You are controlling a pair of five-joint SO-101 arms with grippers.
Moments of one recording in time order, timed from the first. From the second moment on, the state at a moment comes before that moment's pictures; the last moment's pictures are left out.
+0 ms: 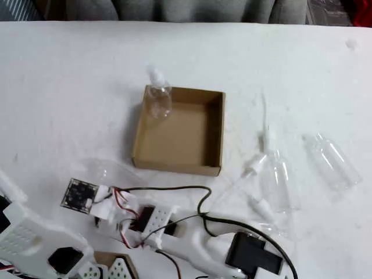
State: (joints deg) left arm -55.2 14.6 1.4 52.1 16.0; right arm -71.6 -0.9 48.4 10.8 9.8
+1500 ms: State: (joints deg) left arm -42.7 2.2 4.3 82.5 12.8; right arm -50.3 -43.4 46.2 71.1 23.2
